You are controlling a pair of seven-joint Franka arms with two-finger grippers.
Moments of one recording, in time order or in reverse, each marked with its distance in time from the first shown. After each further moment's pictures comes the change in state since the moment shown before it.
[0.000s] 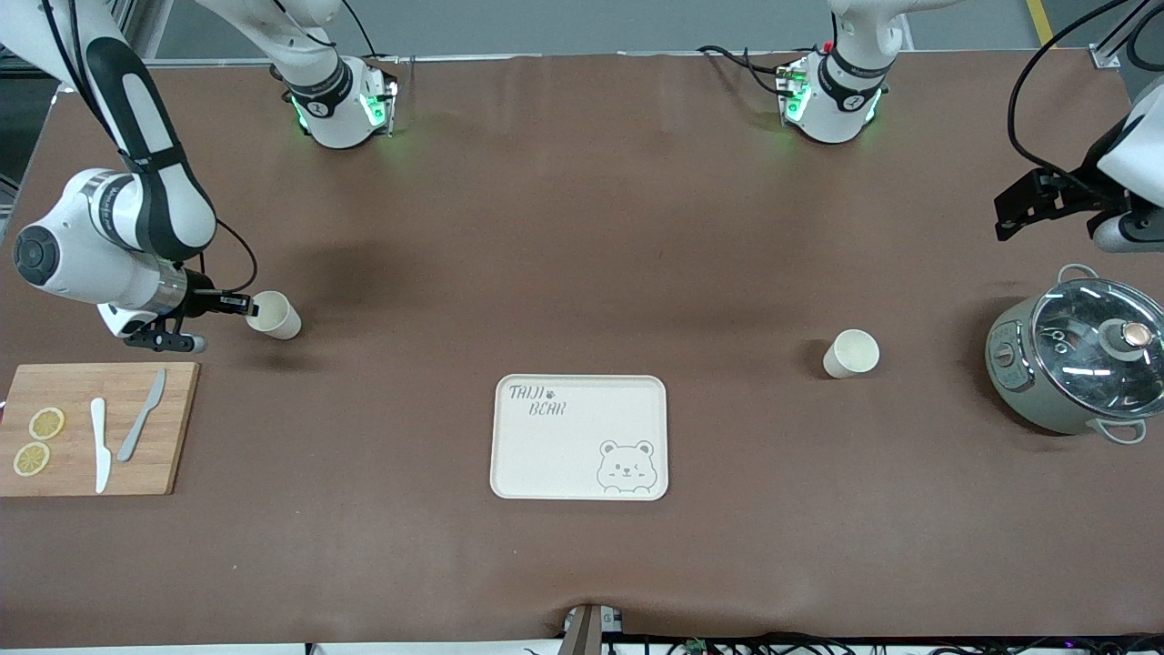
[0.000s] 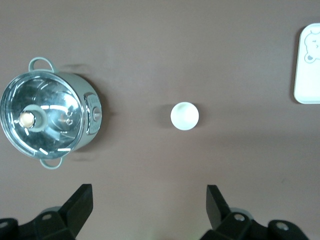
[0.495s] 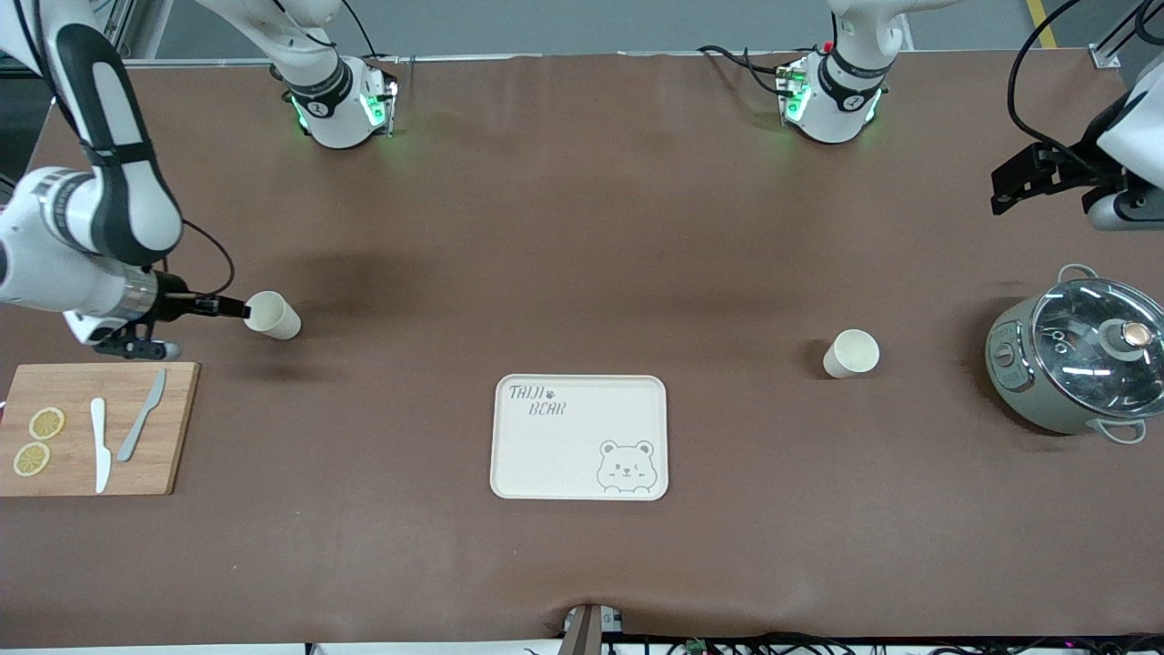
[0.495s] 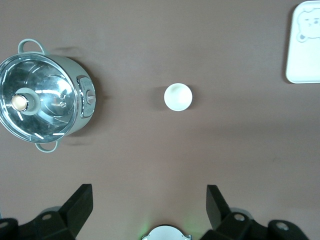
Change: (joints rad) left arm 0.000 -0.026 -0.002 0.017 -0.036 -0.084 0.018; right arm -0.014 -0.007 -0.005 0.220 0.000 -0.229 0.002
